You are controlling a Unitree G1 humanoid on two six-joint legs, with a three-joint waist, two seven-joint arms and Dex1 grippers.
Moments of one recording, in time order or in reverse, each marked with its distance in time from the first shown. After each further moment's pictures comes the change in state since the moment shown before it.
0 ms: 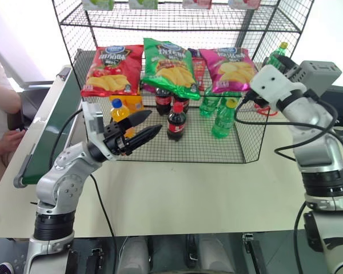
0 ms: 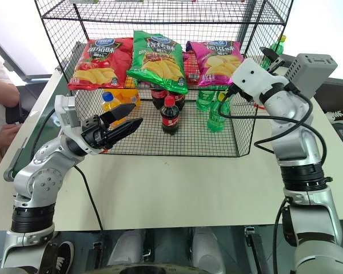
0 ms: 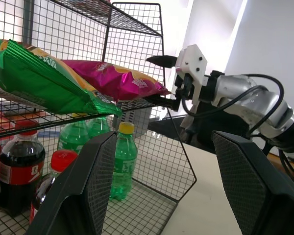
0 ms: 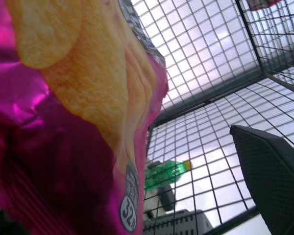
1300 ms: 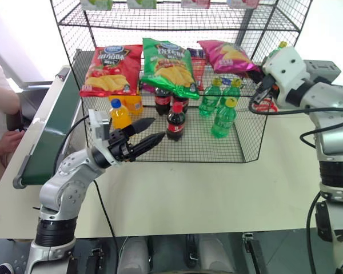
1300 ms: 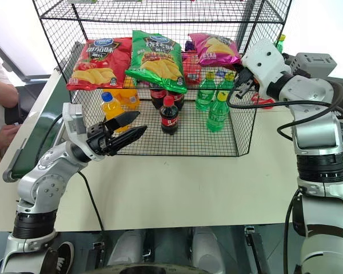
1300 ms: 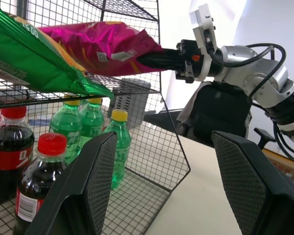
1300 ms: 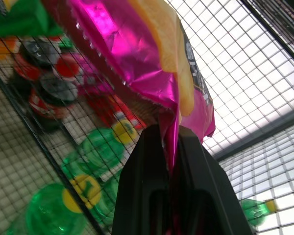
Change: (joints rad) left arm 0.056 -0.010 -0.036 -0.028 0.015 -0.003 0.007; right arm -0.072 -0.055 -0.036 0.052 0.307 -0.046 0.206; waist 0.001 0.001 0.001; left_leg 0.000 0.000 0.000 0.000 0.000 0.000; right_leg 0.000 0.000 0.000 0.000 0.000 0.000
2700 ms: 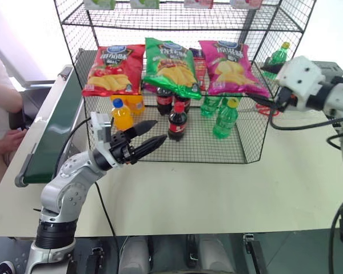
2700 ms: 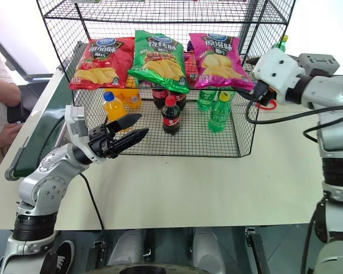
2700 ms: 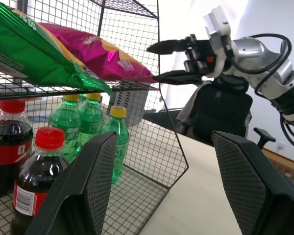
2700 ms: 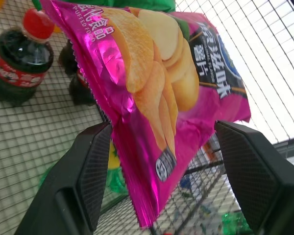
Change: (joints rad) left arm 0.014 0.005 -0.009 -0.012 -0.004 -0.010 0.004; right arm 0.102 -0.179 -0.118 -0.070 0.222 0.015 0.300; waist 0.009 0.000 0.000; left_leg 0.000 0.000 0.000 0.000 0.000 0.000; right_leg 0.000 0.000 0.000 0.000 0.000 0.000
